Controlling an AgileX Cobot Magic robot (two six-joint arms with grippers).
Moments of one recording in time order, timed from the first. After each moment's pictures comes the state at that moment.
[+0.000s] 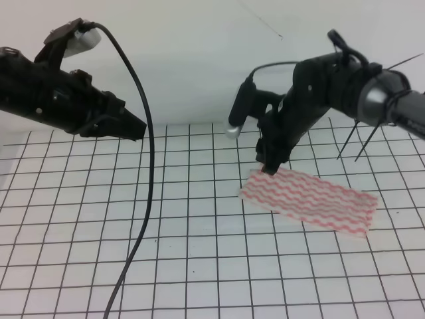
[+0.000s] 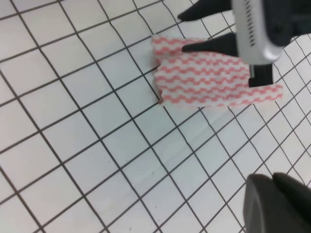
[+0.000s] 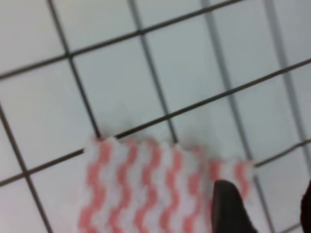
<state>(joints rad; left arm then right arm) -0.10 1.66 -1.45 -0.85 1.07 0.64 0.46 2.26 -1.91 0.11 0.80 -0.88</state>
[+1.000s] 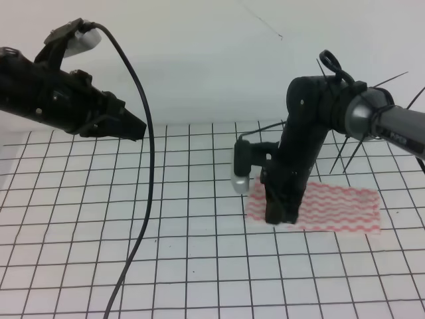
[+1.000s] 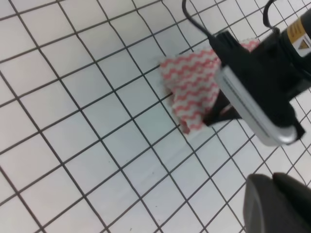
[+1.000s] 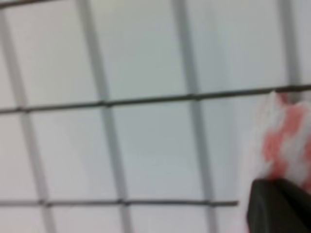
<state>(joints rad) -0.10 1.66 -1.45 -0.85 1.07 0.64 0.46 2.31 -1.90 0.28 1.12 -1.13</state>
